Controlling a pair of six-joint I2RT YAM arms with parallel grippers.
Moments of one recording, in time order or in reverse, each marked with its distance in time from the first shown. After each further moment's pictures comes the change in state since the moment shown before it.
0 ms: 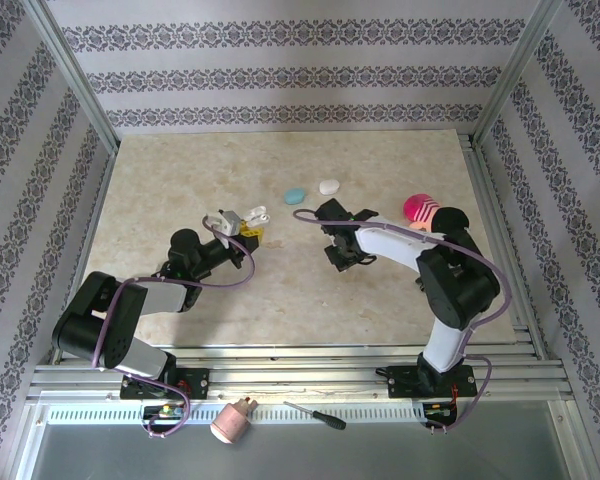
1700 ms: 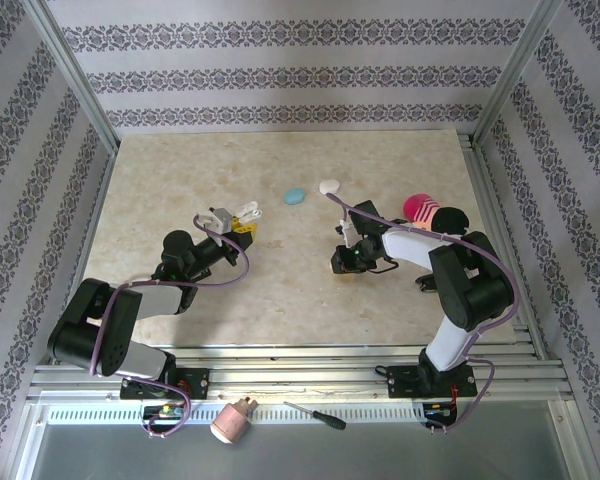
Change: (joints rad) left arm 0.028 -0.042 -0.015 0.017 -0.009 -0.033; right arm -0.213 -0.072 -0.224 0.282 -0.641 0.122
